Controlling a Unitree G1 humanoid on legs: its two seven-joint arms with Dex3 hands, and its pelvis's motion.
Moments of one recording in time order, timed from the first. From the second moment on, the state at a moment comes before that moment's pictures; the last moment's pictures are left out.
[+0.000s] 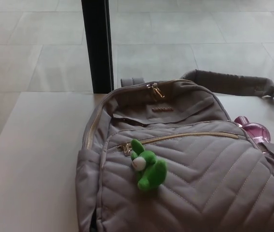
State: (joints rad) left_arm 0.21 0.49 0.41 1.17 -0.10 -0.10 -0.22; right_arm 0.26 -0.64 -0.44 1.04 0.01 -0.27 0.06
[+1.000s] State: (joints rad) left_arm 0.19 0.49 0.45 1.22 -0.14 -0.12 -0.29; right_arm -0.22 -0.72 -0.47 0.18 0.16 -0.10 0.09
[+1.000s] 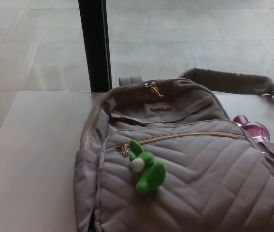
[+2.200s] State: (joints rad) left_arm 0.17 0.50 0.48 1.21 -0.18 -0.12 -0.30; right_arm -0.50 -0.73 0.40 -0.41 -0.14 0.26 0.41
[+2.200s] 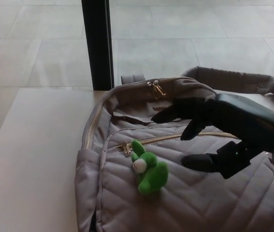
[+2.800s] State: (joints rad) left_arm 0.17 0.51 0.45 1.23 -0.18 -0.13 -0.30; right_arm -0.48 -0.67 0.46 -0.43 -0.28 0.24 0.46
